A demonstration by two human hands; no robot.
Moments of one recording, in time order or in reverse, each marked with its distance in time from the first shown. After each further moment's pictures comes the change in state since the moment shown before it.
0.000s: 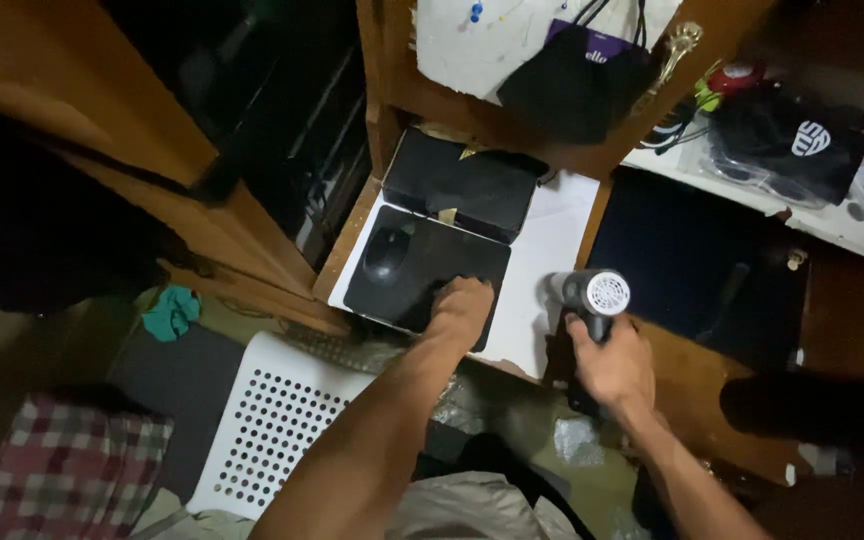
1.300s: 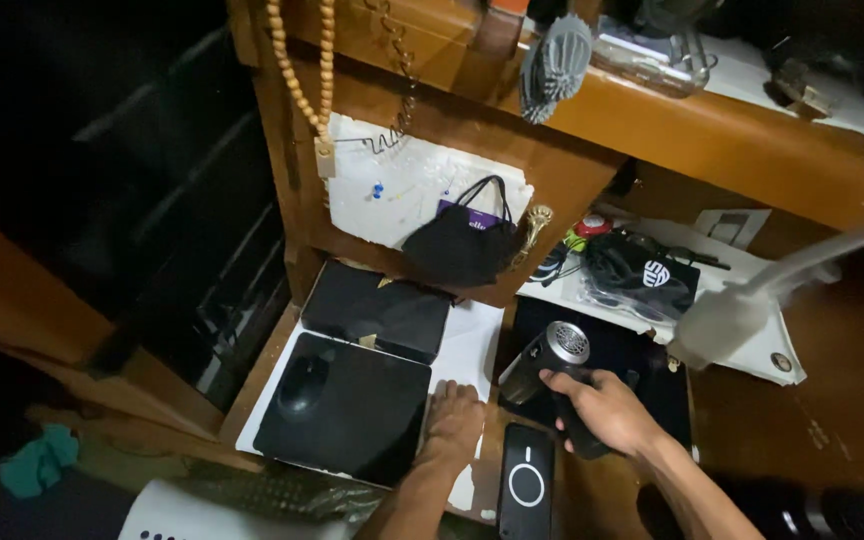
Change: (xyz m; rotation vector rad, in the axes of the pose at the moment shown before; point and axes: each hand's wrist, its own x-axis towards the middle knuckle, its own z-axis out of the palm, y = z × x) left_hand 0.031 0.096 -0.019 0.088 0.050 0.223; right_hand 0.071 -0.020 -0.125 0.483 -0.319 0.261
